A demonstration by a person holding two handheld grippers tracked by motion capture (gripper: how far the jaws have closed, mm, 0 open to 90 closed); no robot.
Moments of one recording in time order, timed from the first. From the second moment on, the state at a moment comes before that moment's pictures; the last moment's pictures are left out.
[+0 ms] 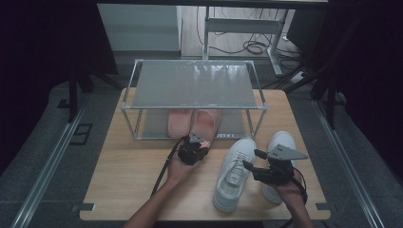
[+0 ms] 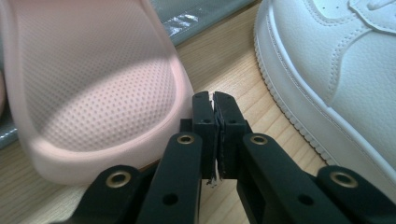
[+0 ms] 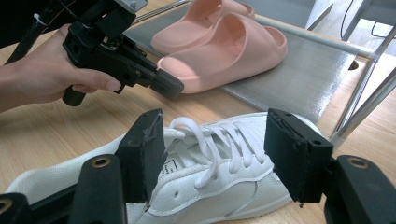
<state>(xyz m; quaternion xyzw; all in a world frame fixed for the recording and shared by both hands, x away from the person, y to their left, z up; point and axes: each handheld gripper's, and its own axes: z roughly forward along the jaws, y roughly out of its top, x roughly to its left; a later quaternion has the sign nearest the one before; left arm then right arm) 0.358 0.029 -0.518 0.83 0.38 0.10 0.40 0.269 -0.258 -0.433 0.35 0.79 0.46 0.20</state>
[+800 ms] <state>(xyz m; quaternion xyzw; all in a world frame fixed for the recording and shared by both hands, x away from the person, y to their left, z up) 0.348 0.064 -0.520 0.82 0.40 0.11 0.40 0.269 -0.255 -0.435 0.35 0.80 0.45 0.19</state>
